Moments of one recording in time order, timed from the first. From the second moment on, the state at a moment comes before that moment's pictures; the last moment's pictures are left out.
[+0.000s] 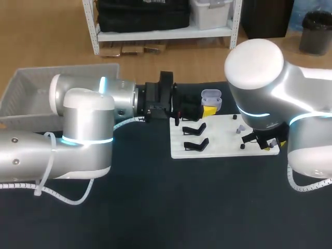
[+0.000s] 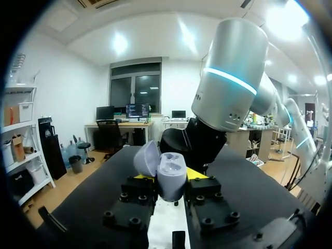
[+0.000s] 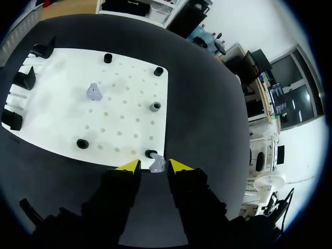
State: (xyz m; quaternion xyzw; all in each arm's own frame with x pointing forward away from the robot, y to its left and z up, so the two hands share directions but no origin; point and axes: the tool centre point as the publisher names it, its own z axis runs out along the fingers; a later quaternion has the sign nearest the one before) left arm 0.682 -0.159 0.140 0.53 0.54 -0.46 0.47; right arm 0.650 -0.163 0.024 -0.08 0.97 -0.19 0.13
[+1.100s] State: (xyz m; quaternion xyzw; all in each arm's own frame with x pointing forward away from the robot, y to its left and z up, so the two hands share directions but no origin) left arm 0.682 -0.159 0.140 0.53 0.54 -0.46 0.47; right arm 0.640 -0.163 0.029 -0.11 0.98 -0.15 0.12
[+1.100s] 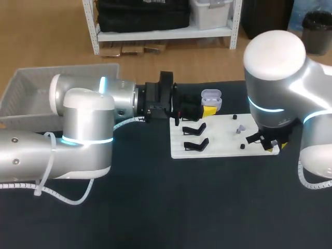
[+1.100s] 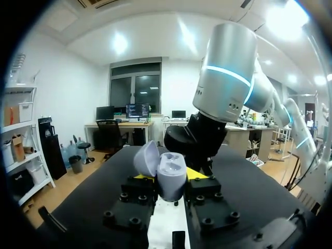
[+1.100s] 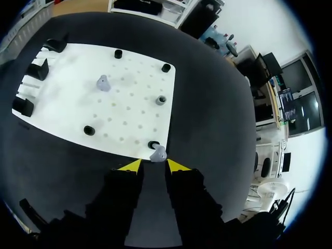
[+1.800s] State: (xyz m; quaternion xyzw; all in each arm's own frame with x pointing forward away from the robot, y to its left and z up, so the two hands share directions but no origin) left arm 0.682 -0.159 0.140 0.53 0.54 -0.46 0.47; right arm 0.649 -0.170 0.020 -0.11 0.98 -0.16 0.11
